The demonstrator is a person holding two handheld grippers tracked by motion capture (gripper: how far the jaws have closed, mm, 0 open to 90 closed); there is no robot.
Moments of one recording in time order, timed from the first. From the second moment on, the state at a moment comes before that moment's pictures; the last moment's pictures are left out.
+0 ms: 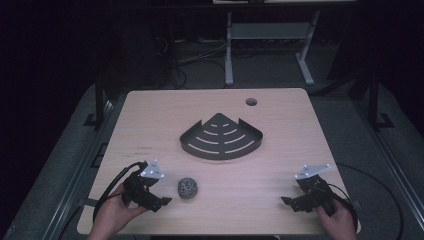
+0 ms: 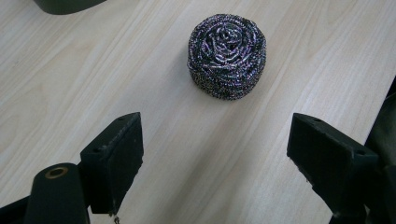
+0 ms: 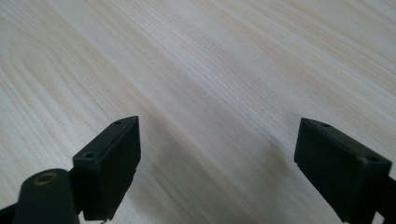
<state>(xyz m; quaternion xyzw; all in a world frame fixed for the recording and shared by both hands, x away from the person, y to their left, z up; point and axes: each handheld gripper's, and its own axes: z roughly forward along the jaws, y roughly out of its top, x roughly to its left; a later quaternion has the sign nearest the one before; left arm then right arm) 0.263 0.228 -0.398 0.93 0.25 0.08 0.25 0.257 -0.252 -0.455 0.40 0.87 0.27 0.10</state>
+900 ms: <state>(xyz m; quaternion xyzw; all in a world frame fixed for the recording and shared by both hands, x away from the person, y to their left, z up) 0.274 0.208 -0.402 0.94 0.24 0.07 0.24 0.257 -0.253 -0.456 0.40 0.87 0.28 0.10</state>
